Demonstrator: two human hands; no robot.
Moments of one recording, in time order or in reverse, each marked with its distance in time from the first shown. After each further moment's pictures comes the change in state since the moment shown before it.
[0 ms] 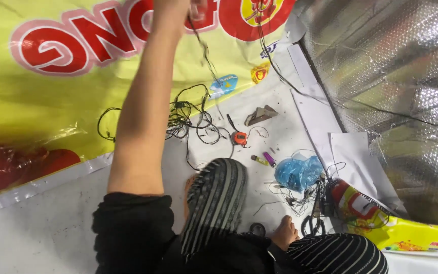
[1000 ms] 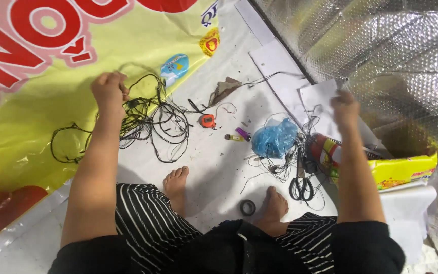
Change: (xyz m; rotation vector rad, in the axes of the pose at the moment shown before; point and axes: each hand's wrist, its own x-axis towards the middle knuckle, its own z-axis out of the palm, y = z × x) left_hand -0.025 -0.191 -0.010 -0.038 0.213 -0.123; right_hand 0.318 -0.094 -0.217 0.756 -0.040 0.104
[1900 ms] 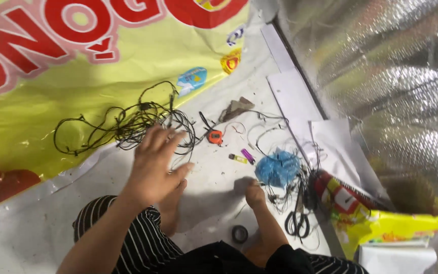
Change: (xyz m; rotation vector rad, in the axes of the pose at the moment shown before) left_hand -0.216 0.107 -0.002 0.908 -0.556 0.539; right_hand -0.218 0.218 0.270 -1.196 -0.263 -0.620
